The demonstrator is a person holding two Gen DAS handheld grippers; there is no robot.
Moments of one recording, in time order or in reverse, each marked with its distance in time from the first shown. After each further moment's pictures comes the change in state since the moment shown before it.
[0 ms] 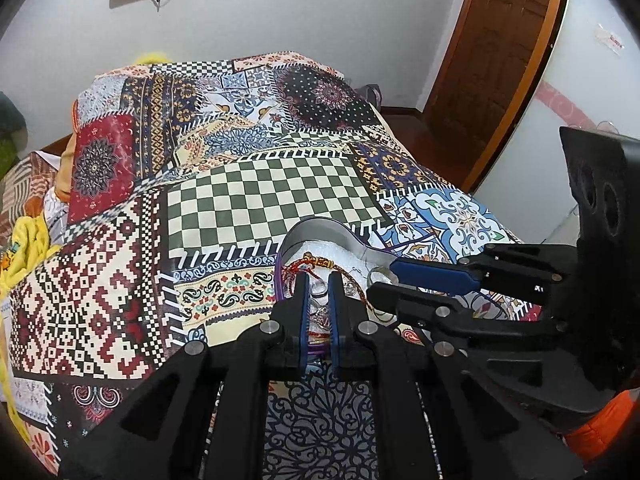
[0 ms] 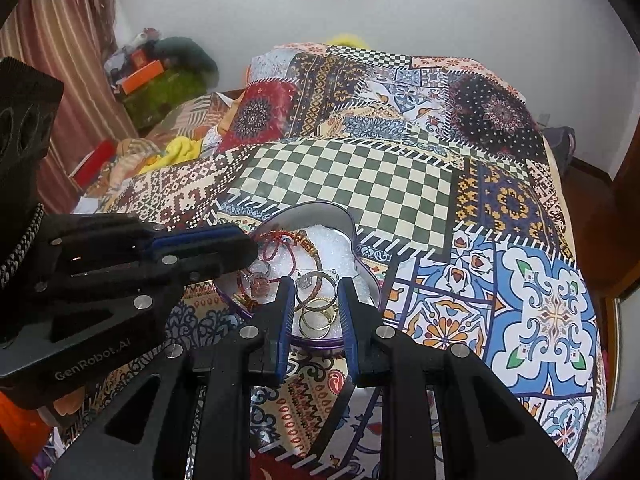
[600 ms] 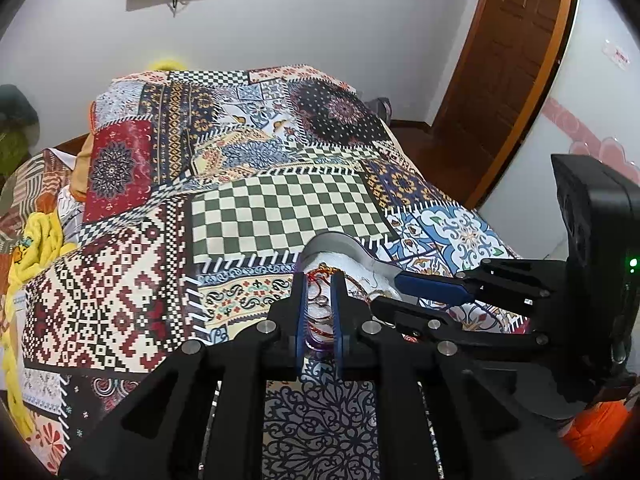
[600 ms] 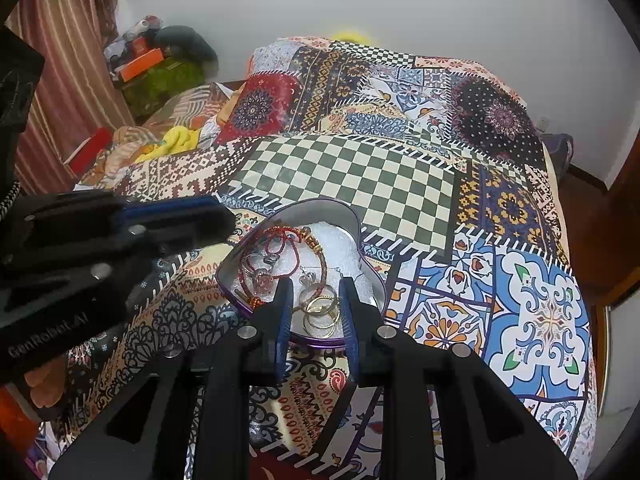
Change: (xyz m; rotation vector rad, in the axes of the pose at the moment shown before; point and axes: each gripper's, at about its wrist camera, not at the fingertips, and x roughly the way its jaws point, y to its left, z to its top) left arm -0.026 0.007 0.003 -0.034 -0.049 0.035; right arm -0.001 0.008 0.002 -0.036 0.019 -0.034
